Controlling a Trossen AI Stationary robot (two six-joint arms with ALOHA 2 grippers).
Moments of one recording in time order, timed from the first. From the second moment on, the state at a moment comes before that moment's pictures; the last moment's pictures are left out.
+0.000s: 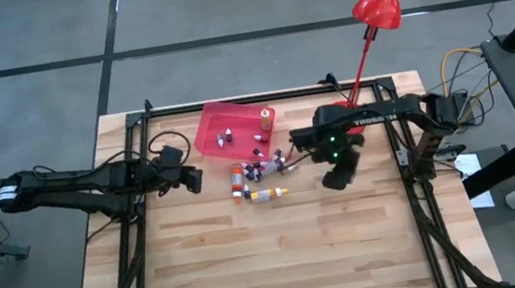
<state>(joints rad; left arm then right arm) 0.02 0.81 0.61 -0.60 -0.39 -0.93 -0.19 1.75 1.34 -1.57 -0.39 0.35</state>
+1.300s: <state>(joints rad) 0.02 0.81 0.61 -0.60 -0.44 -0.86 -0.14 1.74 0.98 -1.37 -0.73 0.43</state>
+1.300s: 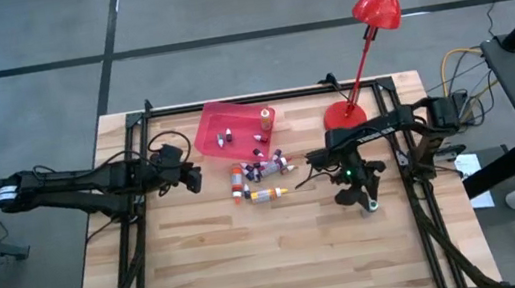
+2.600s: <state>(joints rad) 0.02 0.81 0.61 -0.59 -0.45 -0.82 -0.18 1.64 1.14 -1.25 -0.26 0.57</state>
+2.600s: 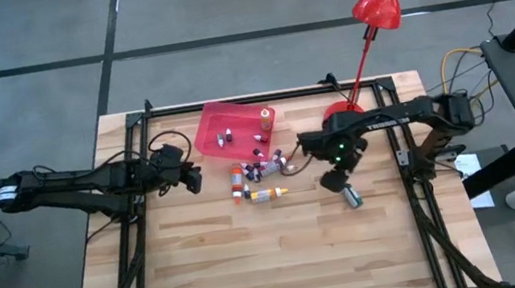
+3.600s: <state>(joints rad) 0.02 0.81 0.60 -0.59 -0.45 -0.82 -0.26 1.73 0.96 -0.98 -0.37 0.64</state>
